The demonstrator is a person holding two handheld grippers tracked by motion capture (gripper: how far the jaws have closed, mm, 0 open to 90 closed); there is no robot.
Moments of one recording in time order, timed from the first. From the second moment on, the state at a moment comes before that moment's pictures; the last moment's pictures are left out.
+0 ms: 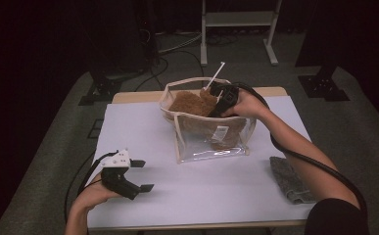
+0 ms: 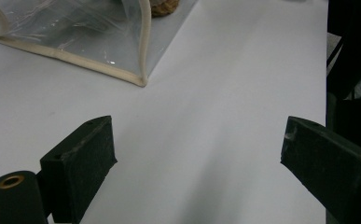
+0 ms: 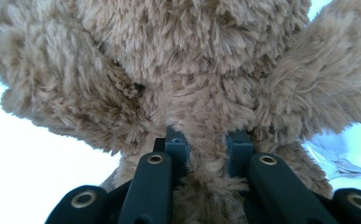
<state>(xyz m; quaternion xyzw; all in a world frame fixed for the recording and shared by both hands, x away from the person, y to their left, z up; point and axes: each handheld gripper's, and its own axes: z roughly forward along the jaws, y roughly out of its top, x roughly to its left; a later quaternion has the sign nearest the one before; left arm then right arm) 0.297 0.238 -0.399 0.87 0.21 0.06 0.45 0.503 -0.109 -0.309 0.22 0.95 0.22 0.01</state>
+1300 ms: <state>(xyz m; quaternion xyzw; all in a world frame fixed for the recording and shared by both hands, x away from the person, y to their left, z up) 0.298 0.232 -0.397 0.87 0.20 0.06 0.45 0.499 -0.109 -0.290 0.21 0.95 0.24 0.03</state>
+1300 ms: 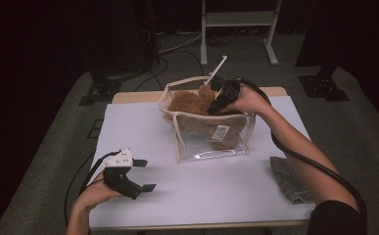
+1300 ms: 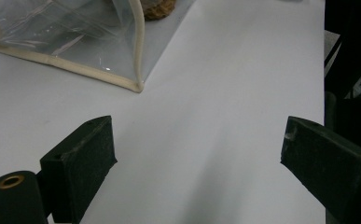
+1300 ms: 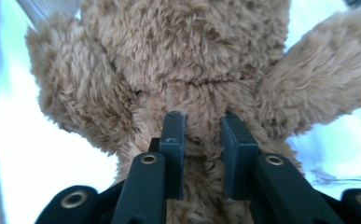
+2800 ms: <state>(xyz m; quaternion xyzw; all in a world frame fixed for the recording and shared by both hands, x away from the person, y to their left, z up) 0.297 0.230 -0.395 0.86 0.20 0.08 0.46 0.459 -0.203 -0.224 0.24 0.89 0.38 0.05</state>
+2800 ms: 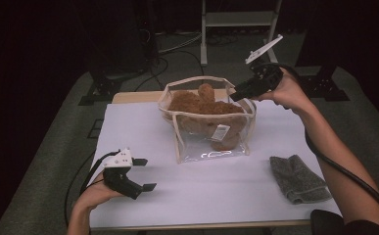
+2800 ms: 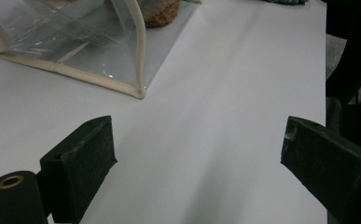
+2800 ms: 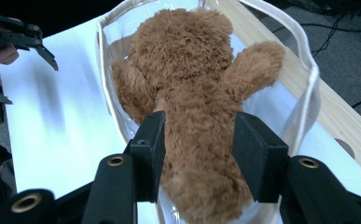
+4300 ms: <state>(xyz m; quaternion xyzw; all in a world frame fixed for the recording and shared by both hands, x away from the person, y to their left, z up) 0.298 0.230 -0.399 0.86 0.20 0.07 0.45 0.402 -0.302 -0.262 0.31 0.85 0.42 0.05</state>
